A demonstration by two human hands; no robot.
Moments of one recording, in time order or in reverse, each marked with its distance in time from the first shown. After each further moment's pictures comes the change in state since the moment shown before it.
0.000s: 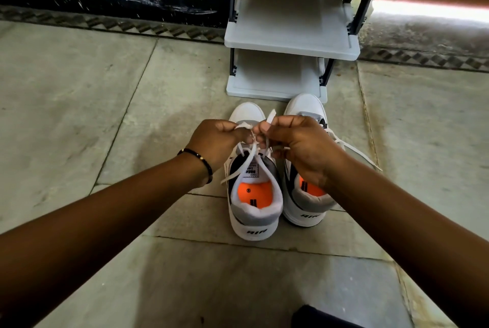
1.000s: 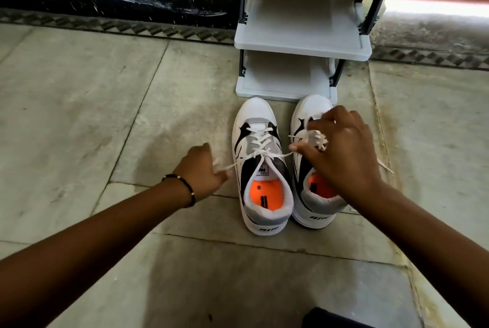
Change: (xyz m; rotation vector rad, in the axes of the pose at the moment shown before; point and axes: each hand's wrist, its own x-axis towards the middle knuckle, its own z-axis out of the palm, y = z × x) left_hand -0.010 -0.053 -0.028 0.713 -0.061 -0.015; right_hand -0.016 0.014 -0.030 -1.210 0.469 -0.379
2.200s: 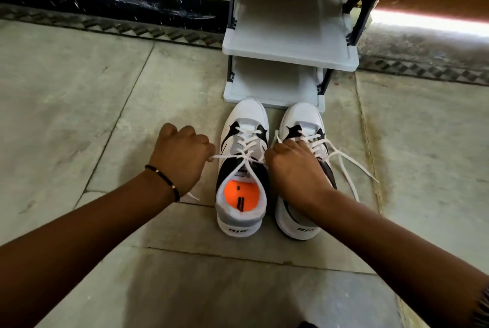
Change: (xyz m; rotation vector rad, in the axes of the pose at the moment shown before) left_hand 0.023 0.005 -0.017 0.769 0.302 0.390; right_hand 0.007 -0.018 0.039 -0.296 -0.289 -0.335
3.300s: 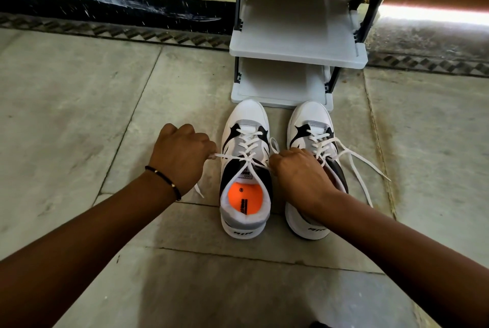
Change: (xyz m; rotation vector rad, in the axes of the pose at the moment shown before) left_hand -0.002 -0.018 0.010 -0.047 0.129 0.023; right_hand 0.000 -0.004 0.000 0.080 -0.096 -0.031
